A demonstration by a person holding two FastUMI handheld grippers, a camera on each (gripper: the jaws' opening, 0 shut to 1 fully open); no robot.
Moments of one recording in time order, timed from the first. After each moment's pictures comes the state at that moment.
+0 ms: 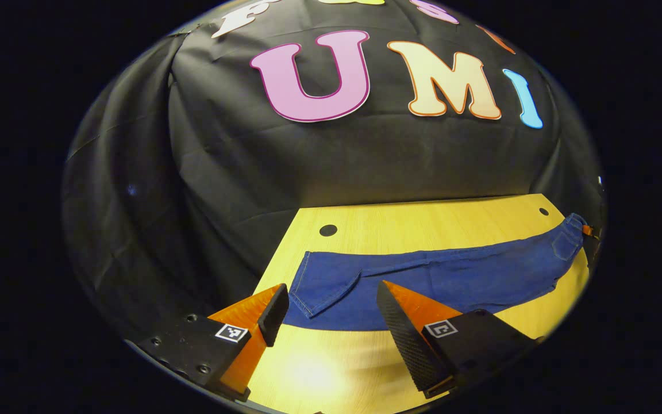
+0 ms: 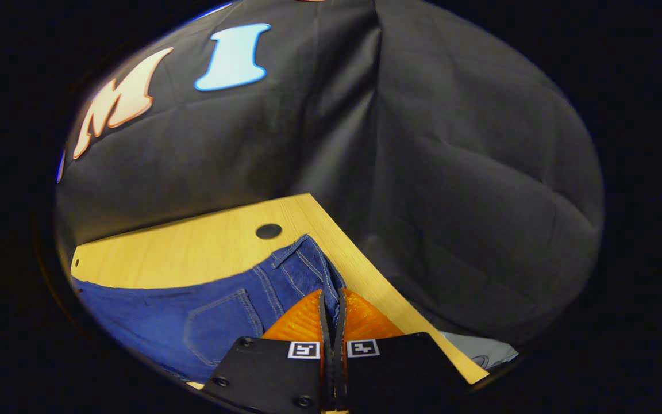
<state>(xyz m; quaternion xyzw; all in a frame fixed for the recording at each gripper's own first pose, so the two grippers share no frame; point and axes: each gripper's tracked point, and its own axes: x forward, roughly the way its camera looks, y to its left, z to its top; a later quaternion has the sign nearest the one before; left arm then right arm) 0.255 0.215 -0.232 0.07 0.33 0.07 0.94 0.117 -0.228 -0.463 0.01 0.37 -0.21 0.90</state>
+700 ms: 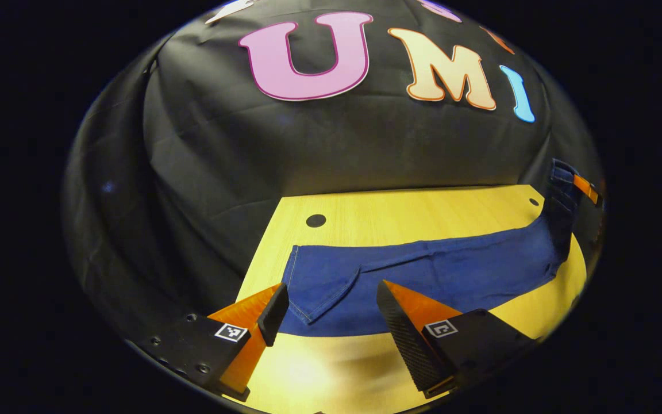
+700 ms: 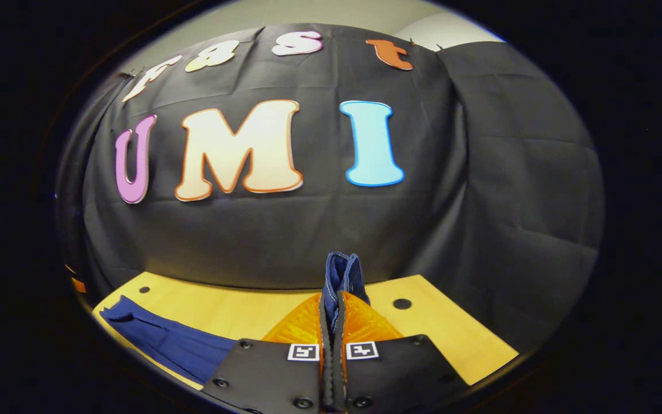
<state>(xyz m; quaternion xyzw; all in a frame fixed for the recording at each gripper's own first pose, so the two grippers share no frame) 0.273 0.254 -0.275 0.06 0.37 0.01 0.93 0.050 -0.158 -0.308 0.02 0.22 -0.05 0.97</state>
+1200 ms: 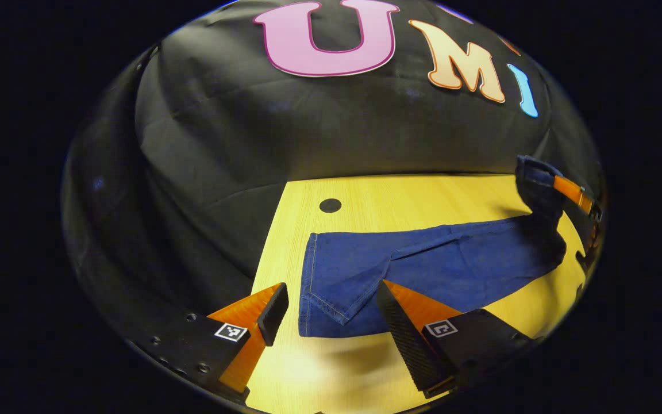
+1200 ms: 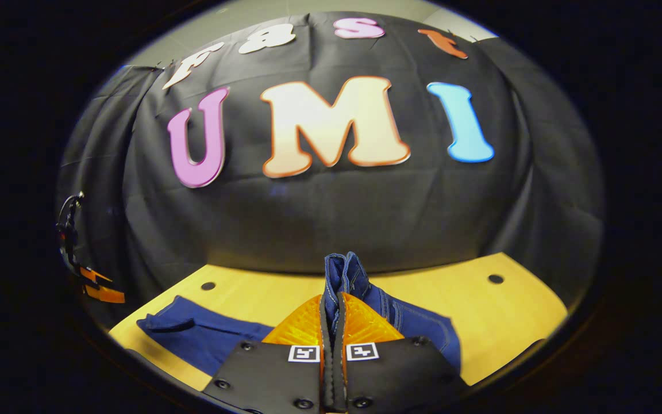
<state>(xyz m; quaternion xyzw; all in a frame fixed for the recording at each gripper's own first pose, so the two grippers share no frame) 0.289 0.315 -0.311 0.05 0.39 -0.02 0.92 0.036 -0.155 -0.317 0.07 0.28 0.07 0.96</state>
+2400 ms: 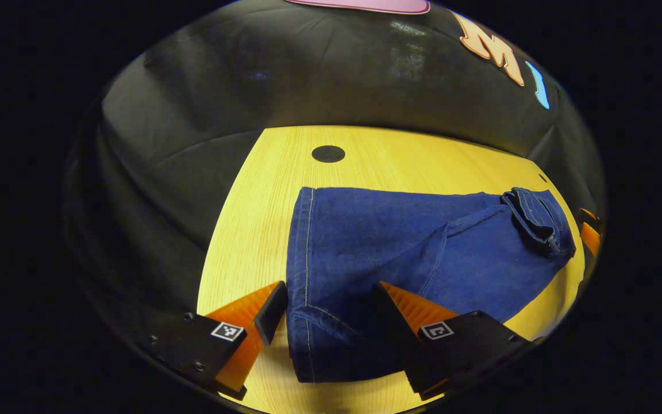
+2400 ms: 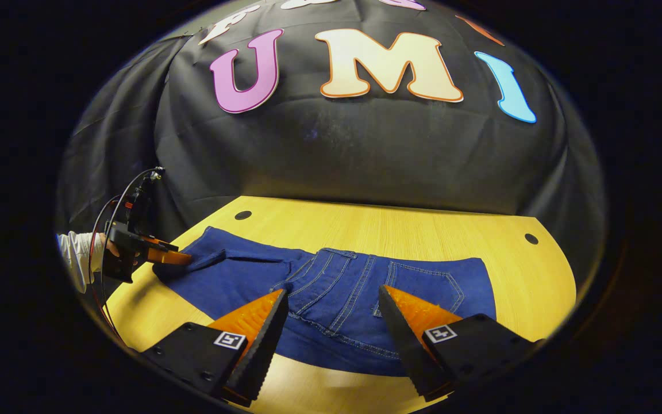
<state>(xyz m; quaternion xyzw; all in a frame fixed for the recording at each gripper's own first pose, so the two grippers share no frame) 0.333 0.340 -0.455 0.00 0.46 -0.06 0.88 0.001 -0.179 -0.305 0.02 0.39 0.13 0.91</state>
